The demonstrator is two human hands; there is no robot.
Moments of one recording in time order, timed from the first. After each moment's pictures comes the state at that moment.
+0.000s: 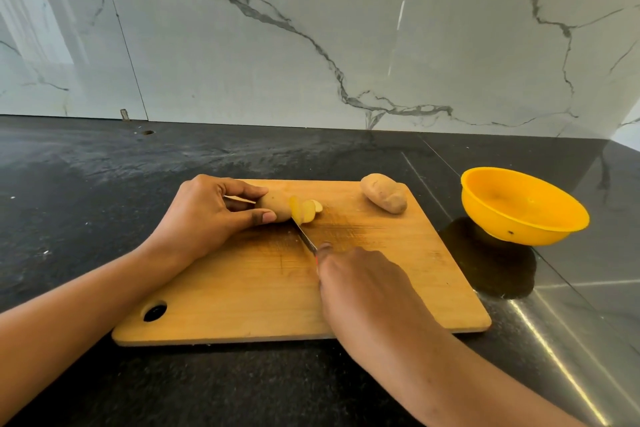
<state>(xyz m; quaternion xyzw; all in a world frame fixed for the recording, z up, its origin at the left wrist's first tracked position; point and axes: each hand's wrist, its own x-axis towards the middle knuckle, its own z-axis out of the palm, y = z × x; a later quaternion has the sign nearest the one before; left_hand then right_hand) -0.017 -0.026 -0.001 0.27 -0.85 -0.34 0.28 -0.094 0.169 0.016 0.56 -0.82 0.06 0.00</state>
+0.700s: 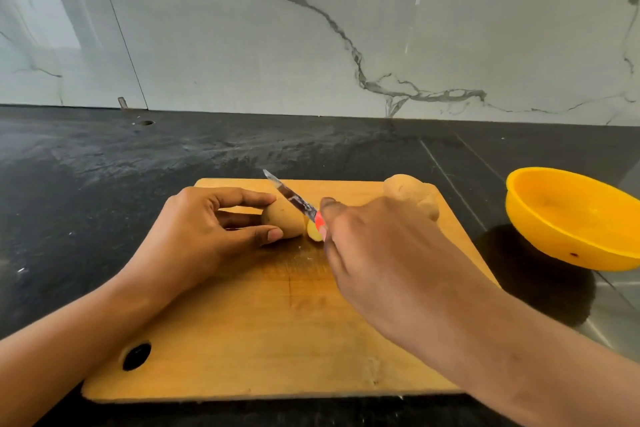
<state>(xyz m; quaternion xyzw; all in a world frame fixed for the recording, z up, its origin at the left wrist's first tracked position) -0.015 -0.028 -0.002 0.27 -0.84 -0.39 0.26 -0.125 0.137 0.045 0.61 -0.78 0.10 0.07</state>
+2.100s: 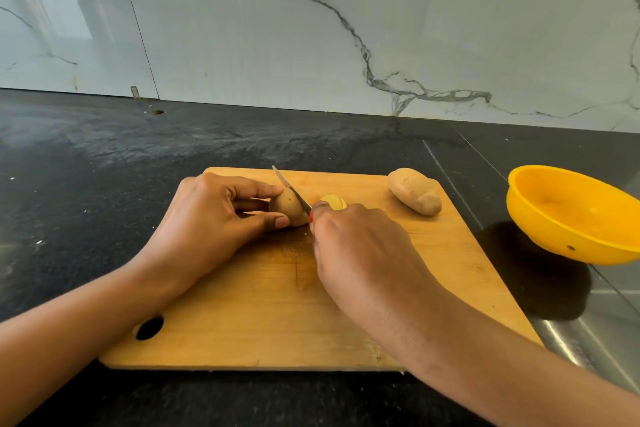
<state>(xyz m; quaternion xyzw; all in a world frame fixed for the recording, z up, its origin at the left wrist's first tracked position) -0.012 -0.014 -0.004 0.26 -0.85 -0.32 0.33 -0.112 0.123 0.025 0.58 -0.81 0.09 0.05</state>
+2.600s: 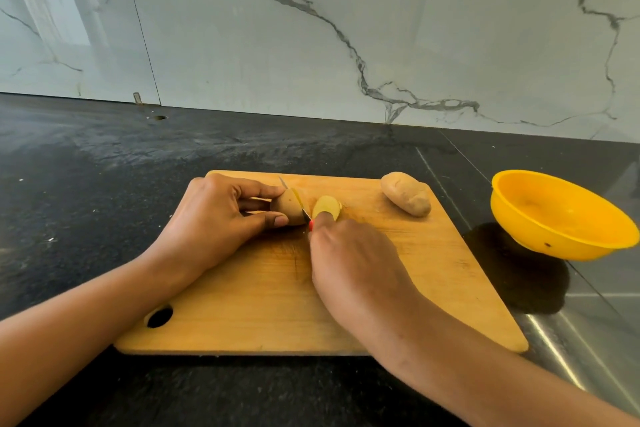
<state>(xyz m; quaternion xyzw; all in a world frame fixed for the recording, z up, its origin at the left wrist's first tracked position) -0.012 -0.016 -0.005 0.26 -0.86 -0.31 0.32 -0.101 0.126 0.015 0.56 -0.82 0.09 0.03</state>
